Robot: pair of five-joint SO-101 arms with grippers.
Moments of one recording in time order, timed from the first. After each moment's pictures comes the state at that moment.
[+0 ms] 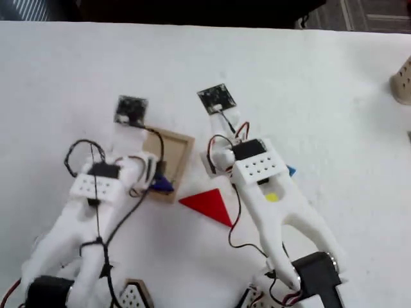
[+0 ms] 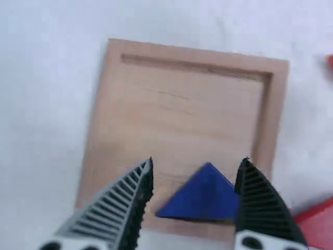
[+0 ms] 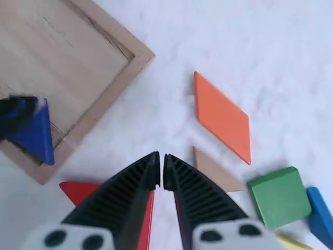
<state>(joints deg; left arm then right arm) 1.9 -24.5 57.5 37.1 3.8 -24.6 -13.6 35.4 51.3 5.6</state>
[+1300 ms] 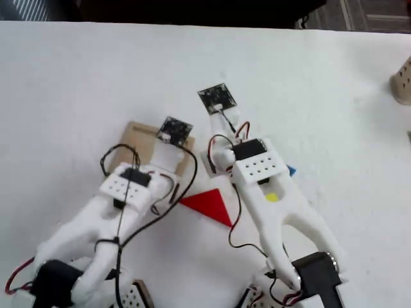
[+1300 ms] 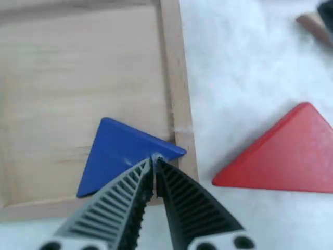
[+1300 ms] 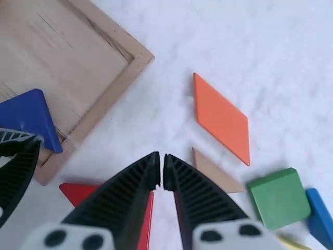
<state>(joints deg) 17.0 -19.5 58.8 41.7 3.8 -24.5 -13.6 35.4 51.2 5.6</state>
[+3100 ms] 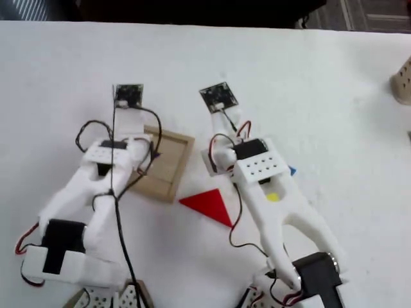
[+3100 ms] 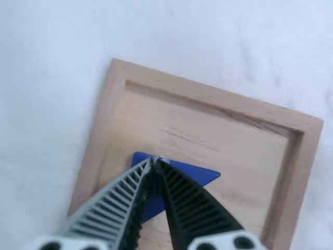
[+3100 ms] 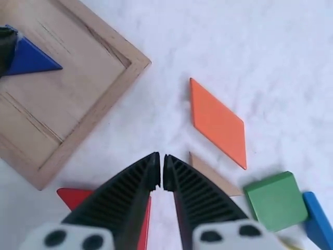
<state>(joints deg) 0.6 0.0 43.3 30.4 11.9 -24.0 -13.6 35.4 50.3 5.6</state>
